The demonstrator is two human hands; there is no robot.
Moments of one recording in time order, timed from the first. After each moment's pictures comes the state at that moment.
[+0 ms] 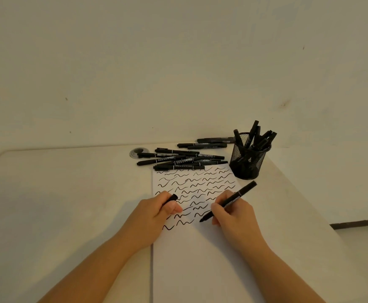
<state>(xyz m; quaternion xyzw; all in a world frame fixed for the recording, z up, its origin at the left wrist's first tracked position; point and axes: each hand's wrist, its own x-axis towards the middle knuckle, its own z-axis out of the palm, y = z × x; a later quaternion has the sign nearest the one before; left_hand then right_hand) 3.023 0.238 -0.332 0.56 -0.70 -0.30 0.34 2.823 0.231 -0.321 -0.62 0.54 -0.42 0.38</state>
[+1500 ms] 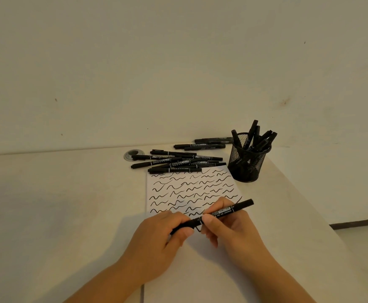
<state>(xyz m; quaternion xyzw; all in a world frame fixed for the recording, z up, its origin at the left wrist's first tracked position) 2.998 0.260 -0.329 0.48 -0.79 -0.19 0.32 2.820 0.242 -0.317 -0.59 0.36 -0.49 0.54</state>
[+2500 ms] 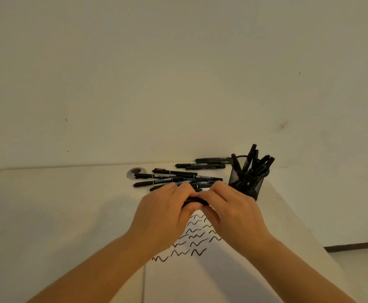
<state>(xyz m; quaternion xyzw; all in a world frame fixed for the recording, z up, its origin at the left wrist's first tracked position) 2.985 0.223 -0.255 0.50 -0.80 0.03 0.34 2.817 0.203 -0.255 -0.87 0.34 -0.33 -0.15</state>
